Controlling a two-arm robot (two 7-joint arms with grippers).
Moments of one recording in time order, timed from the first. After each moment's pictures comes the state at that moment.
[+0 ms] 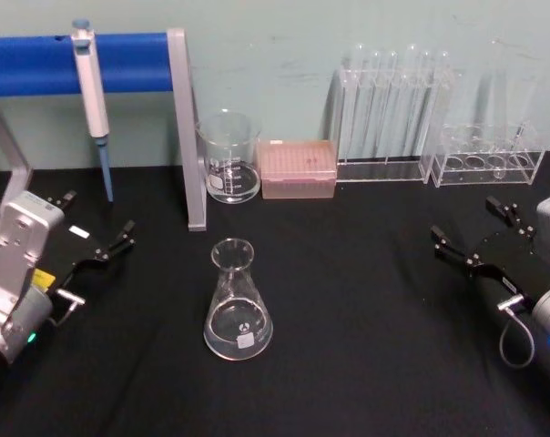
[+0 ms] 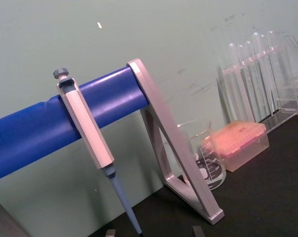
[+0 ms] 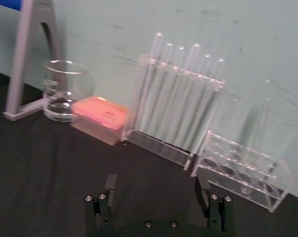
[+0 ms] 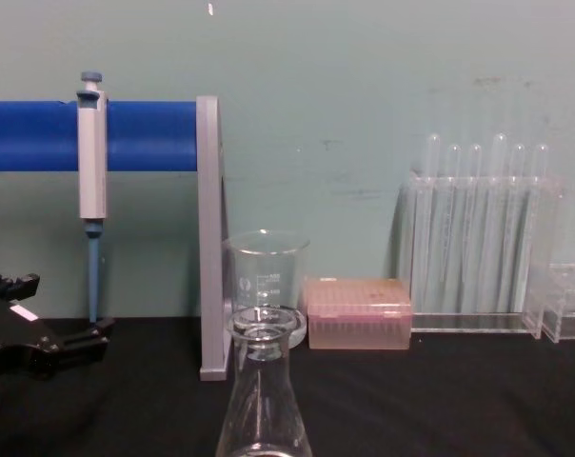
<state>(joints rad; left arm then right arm) -0.20 0.60 0.45 -1.41 -0.25 -0.12 0.03 0.09 0.61 -0.35 -1.51 0.33 -0.12 0.07</state>
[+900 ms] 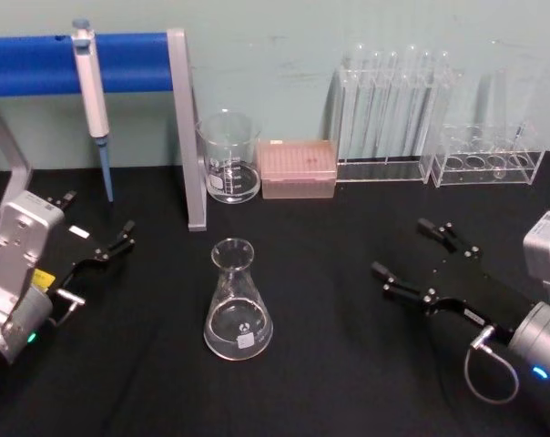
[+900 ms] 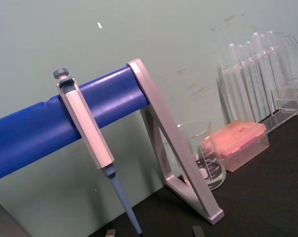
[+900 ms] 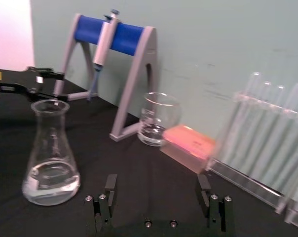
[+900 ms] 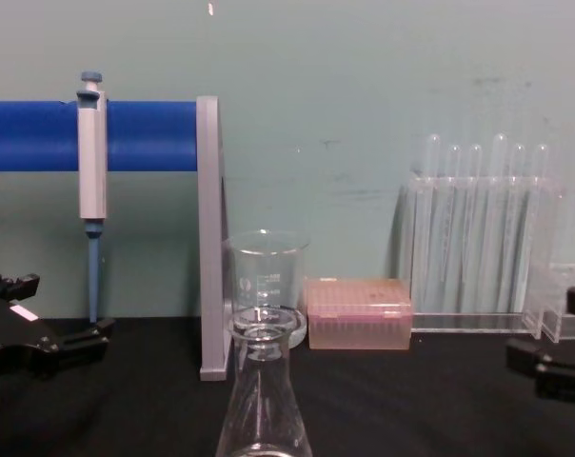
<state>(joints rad) -0.20 0.60 0.45 -1.41 -0.25 -0.12 0.03 0.02 0.63 -0.35 -1.63 0.39 -0.17 0.35</state>
